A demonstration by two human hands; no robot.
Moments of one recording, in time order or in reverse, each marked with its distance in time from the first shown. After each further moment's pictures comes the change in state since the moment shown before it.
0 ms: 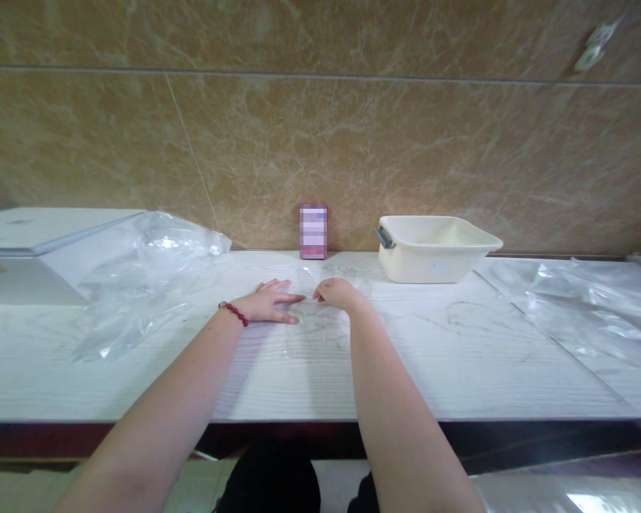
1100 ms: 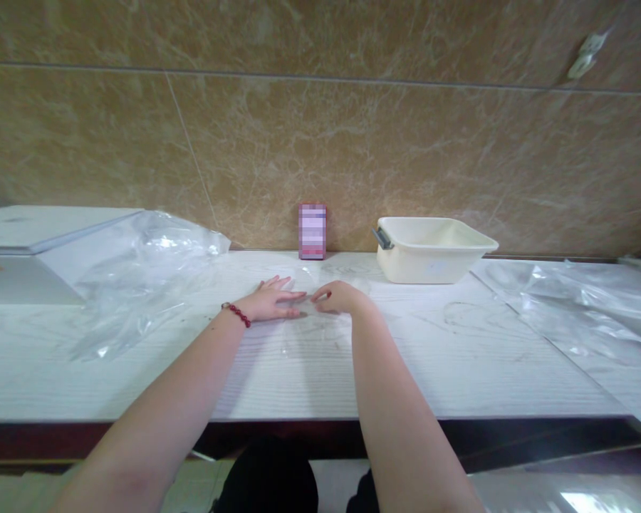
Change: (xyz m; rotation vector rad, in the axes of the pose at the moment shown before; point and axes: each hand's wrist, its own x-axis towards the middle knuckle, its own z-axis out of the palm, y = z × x) left_hand 0.001 0.012 -0.001 0.167 -0.028 -0.038; right_hand -0.007 0.009 -0.006 -0.153 -0.084 -0.072
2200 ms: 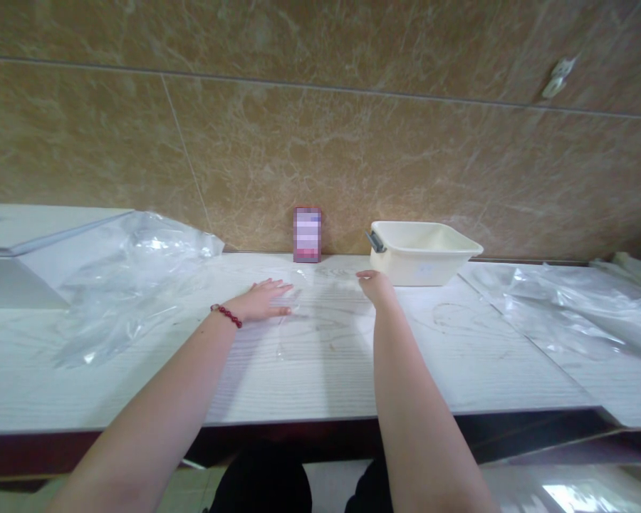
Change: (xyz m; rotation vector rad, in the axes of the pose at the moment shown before) left_hand -0.001 -0.006 -0.003 -0.003 0.037 0.017; right_hand -0.014 0.061 -0.023 0.133 0.500 0.511
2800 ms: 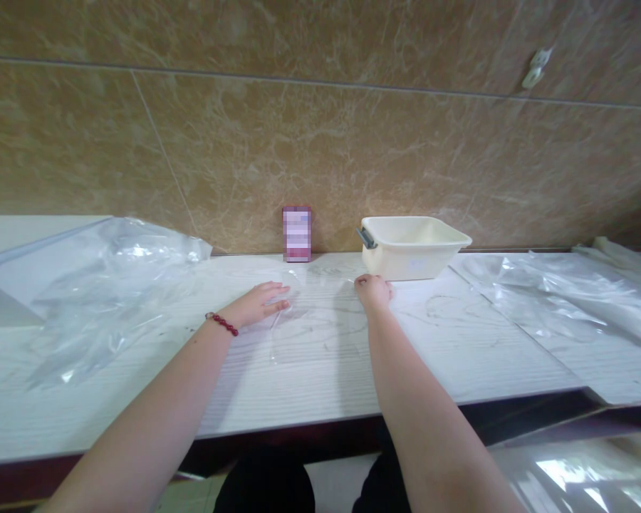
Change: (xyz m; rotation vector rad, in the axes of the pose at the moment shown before) left_hand 0.007 0.012 0.001 -0.055 0.127 0.080; right_hand -0.005 0.018 0.014 -0.084 0.253 0.107
